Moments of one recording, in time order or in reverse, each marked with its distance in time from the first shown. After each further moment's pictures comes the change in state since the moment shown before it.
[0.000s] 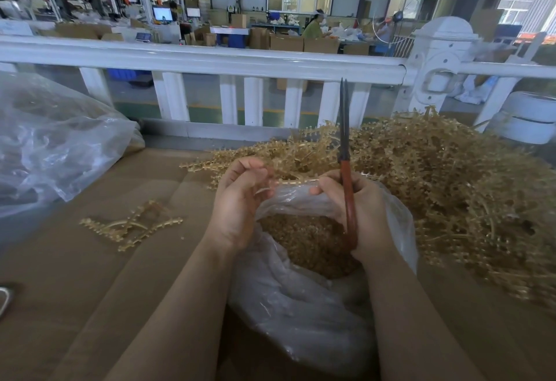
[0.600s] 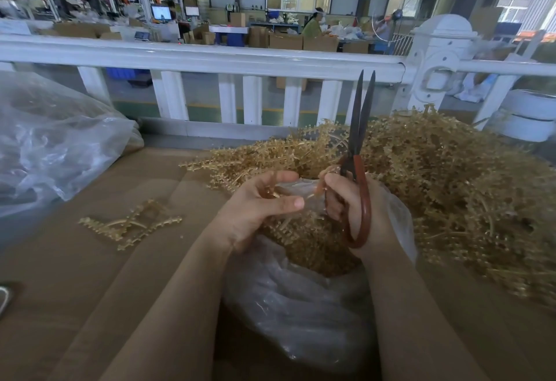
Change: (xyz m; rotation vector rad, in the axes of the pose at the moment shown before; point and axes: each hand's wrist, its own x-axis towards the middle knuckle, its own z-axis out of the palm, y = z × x) left_hand -0.007 0.004 -0.001 0.303 -0.317 -0.246; right_hand 0.000 -0.007 -0.001 0.231 -0.066 0.033
